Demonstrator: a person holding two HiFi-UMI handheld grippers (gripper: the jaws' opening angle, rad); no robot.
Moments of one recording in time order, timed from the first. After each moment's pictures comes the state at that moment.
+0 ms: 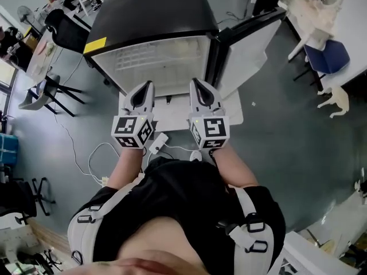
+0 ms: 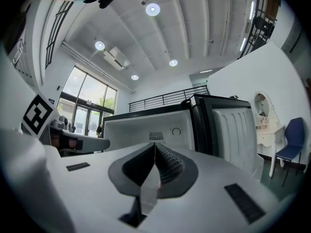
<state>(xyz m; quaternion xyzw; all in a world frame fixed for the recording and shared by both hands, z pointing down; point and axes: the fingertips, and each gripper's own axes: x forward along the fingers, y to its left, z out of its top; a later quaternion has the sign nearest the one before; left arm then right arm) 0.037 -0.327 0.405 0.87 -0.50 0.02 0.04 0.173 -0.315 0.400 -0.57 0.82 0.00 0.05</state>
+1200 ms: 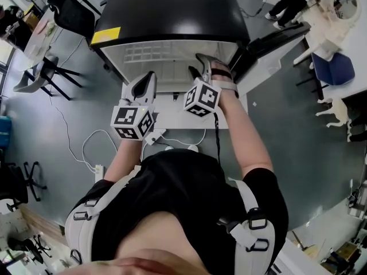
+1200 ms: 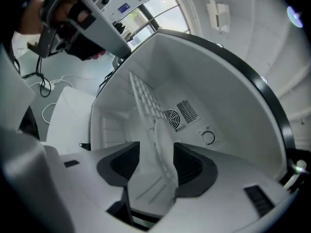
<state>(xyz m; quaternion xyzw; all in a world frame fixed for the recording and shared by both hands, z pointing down) -0.008 -0.375 0.424 0.85 -0.52 0.01 0.07 0.111 -0.438 0.485 -0.40 0.74 0.28 -0.46</state>
